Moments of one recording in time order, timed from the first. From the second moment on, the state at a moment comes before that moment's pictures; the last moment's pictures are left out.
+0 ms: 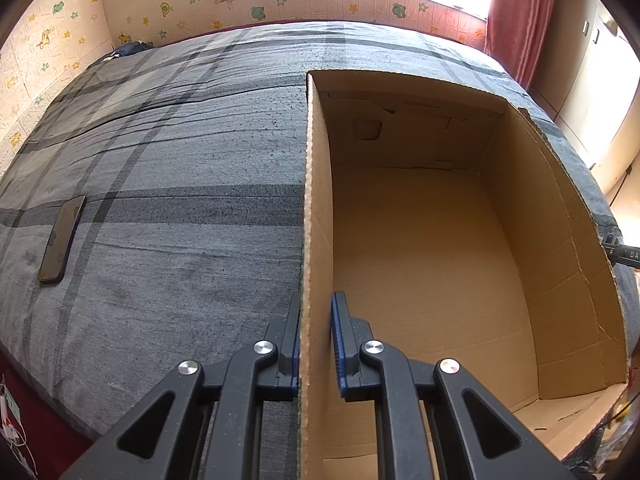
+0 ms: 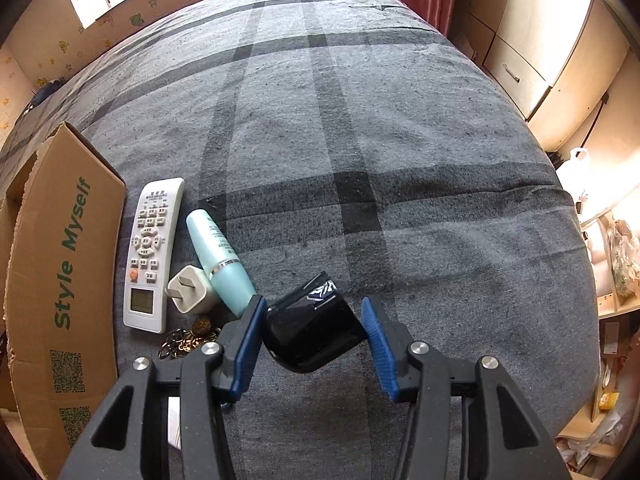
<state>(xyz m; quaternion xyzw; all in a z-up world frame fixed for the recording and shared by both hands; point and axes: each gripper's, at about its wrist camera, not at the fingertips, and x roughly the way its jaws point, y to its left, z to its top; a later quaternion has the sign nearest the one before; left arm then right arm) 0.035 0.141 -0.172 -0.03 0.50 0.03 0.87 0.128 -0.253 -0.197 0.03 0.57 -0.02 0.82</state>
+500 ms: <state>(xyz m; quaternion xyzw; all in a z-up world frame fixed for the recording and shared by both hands) 0.034 0.142 -0.171 -0.03 0.50 0.02 0.87 0.119 -0.191 -0.113 -0.02 0.53 0.05 0.84</state>
